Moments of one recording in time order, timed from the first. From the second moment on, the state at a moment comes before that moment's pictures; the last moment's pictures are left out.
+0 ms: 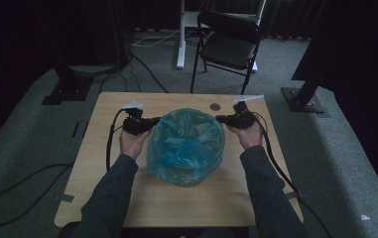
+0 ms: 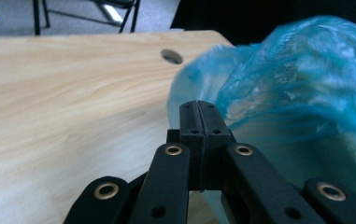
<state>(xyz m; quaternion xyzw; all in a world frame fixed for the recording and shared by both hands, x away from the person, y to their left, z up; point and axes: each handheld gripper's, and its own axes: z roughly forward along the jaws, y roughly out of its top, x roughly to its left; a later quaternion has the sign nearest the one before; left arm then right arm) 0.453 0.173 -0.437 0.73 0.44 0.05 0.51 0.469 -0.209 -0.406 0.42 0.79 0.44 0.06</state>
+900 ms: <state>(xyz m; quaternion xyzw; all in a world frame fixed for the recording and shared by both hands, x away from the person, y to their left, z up) 0.374 0.213 -0.393 0.71 0.41 0.10 0.56 0.375 -0.234 -0.362 0.33 0.79 0.51 0.07</state>
